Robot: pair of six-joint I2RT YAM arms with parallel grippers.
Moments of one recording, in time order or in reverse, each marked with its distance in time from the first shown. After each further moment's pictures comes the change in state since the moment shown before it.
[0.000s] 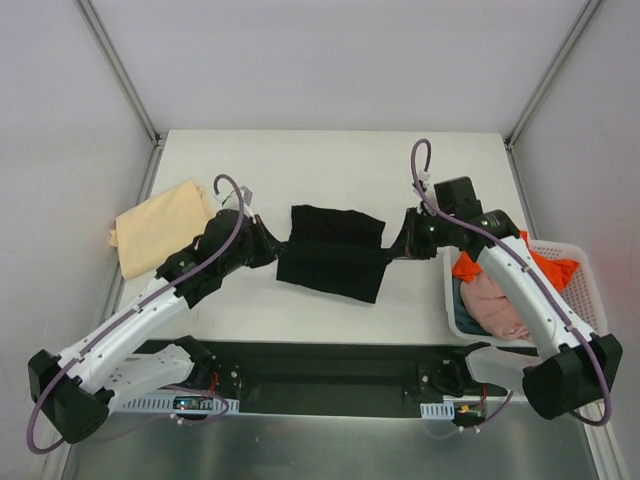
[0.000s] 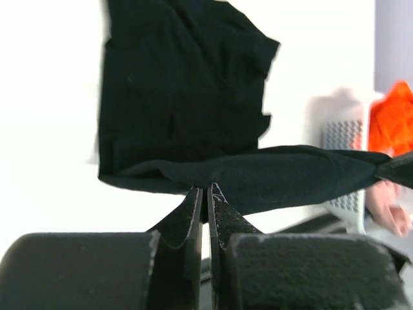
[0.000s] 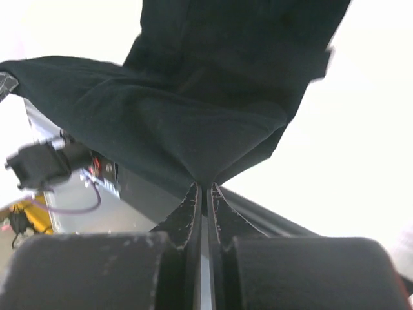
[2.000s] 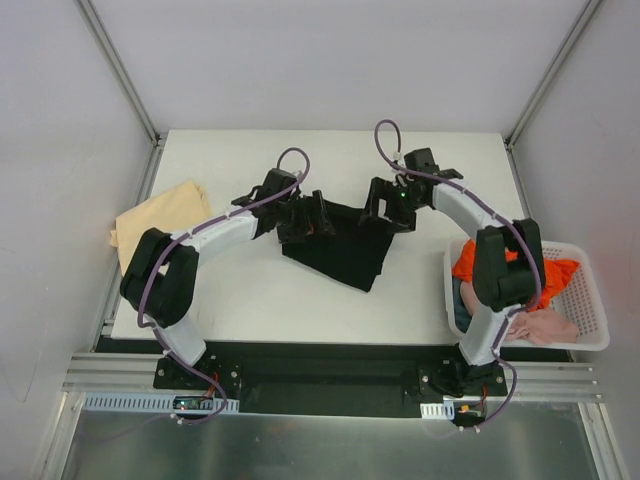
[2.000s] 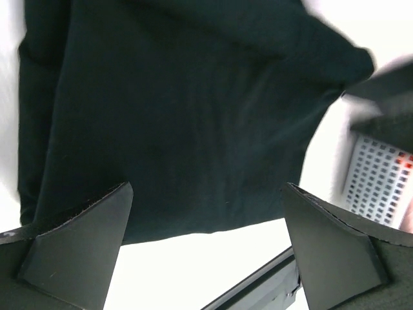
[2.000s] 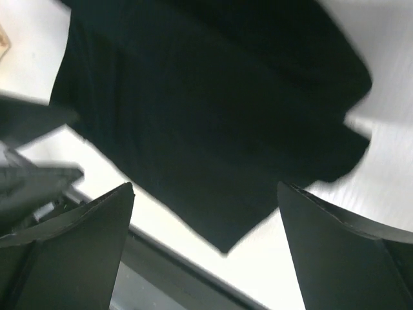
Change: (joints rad) left arm 0.142 0.799 0.344 0.192 0.392 0.124; right arm -0.088 0.600 0.237 0.217 -0.022 -0.052
